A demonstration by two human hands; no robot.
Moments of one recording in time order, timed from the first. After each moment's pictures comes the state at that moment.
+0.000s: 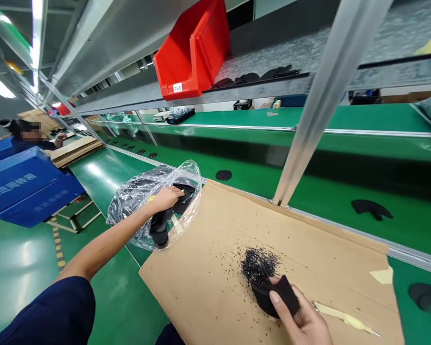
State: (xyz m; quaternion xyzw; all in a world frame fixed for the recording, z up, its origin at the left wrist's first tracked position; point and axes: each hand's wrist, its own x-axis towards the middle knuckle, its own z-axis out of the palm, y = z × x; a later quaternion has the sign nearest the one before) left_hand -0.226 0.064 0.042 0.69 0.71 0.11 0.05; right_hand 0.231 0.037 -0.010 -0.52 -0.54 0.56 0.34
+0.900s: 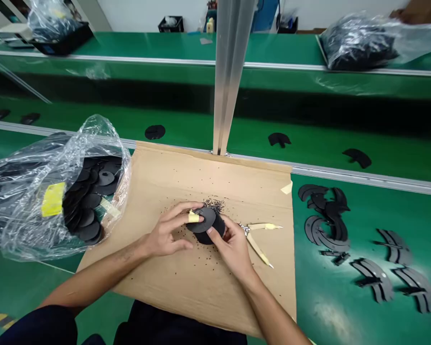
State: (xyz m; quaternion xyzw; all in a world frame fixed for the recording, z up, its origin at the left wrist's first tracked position) left_hand -0.003 0.013 -0.005 0.77 0.35 0.46 0.28; right_hand 0.199 0.019 0.006 -0.50 -0.50 0.62 0.34
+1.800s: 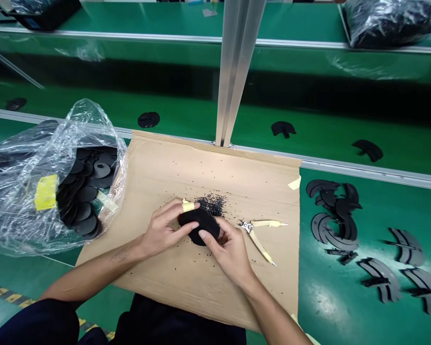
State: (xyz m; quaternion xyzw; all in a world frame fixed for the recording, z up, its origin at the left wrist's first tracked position) left_hand 0.003 0.007 0.002 0.72 0.44 0.48 0.24; right_hand 0.193 0.009 0.006 -0.48 -0.54 0.60 0.34
